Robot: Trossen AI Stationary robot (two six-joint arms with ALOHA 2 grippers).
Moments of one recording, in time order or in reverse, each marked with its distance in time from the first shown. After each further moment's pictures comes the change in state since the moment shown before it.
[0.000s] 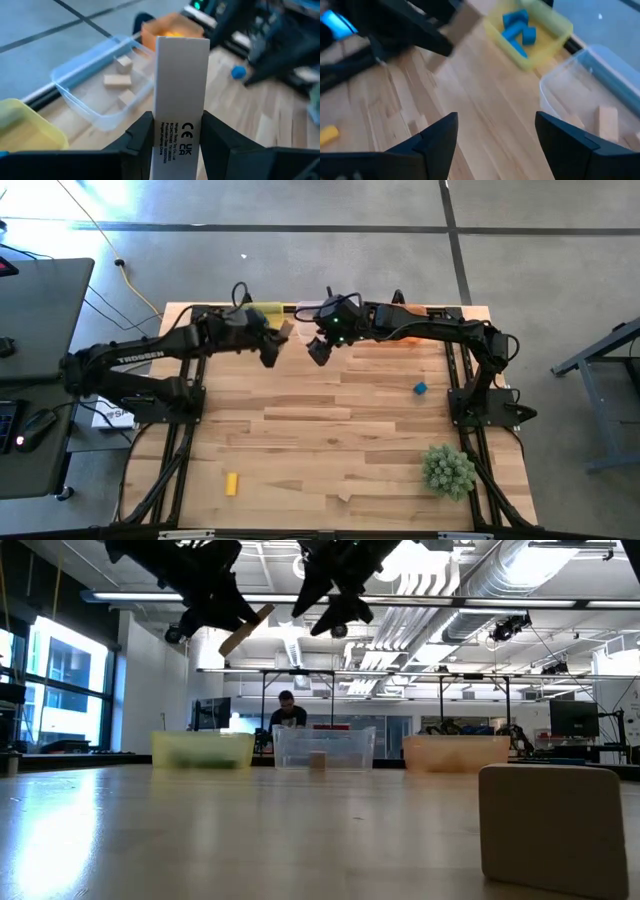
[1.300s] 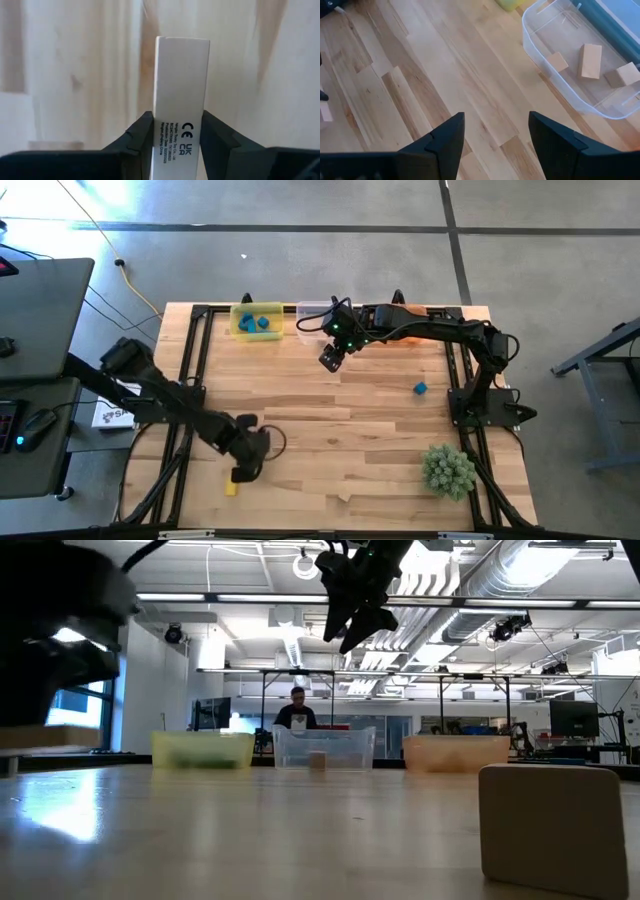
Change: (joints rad) left arm -0.963 0.461 -0.003 -0.341 -0.009 -0.330; right arm 0.000 0.000 0.000 -0.248 0.003 0.044
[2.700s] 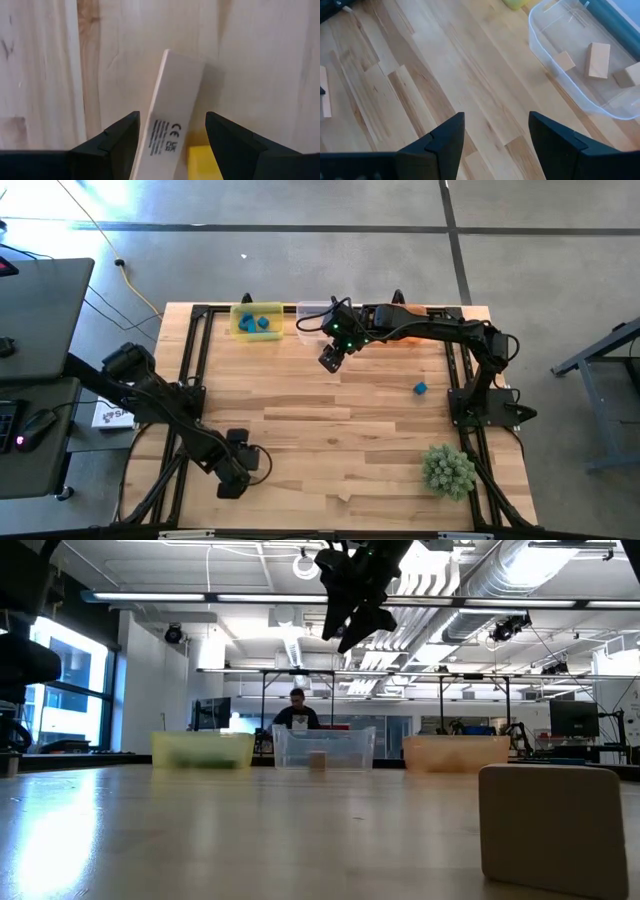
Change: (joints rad) left arm -0.178 0.039 0.004 0.010 -0.008 -0.114; right arm -0.001 0.000 0.000 0.006 -0.027 0.002
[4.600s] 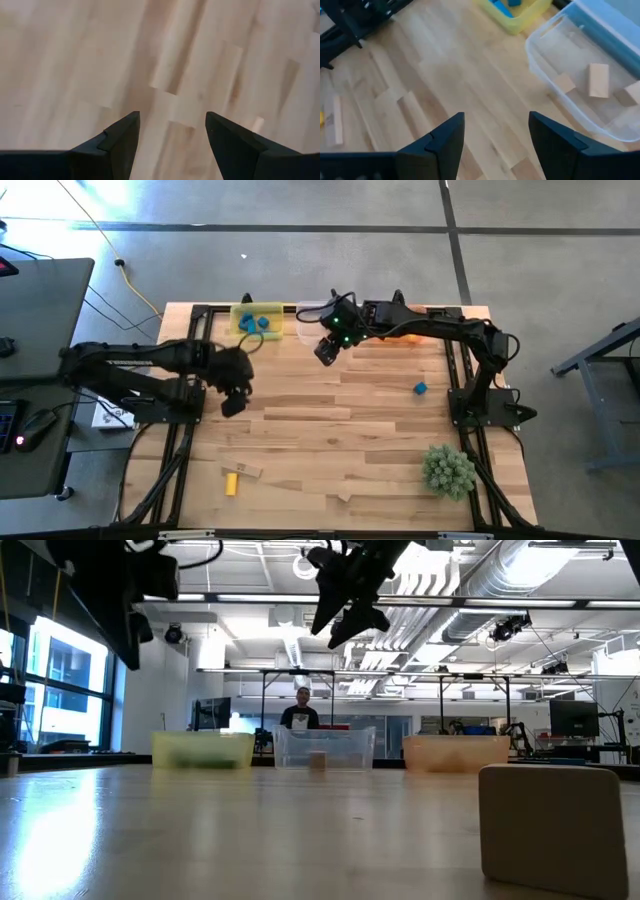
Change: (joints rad) left arm 0.881 -0.572 0.000 -0.380 0.223 0.492; right arm -0.027 0.000 0.001 0.096 0.003 0.032
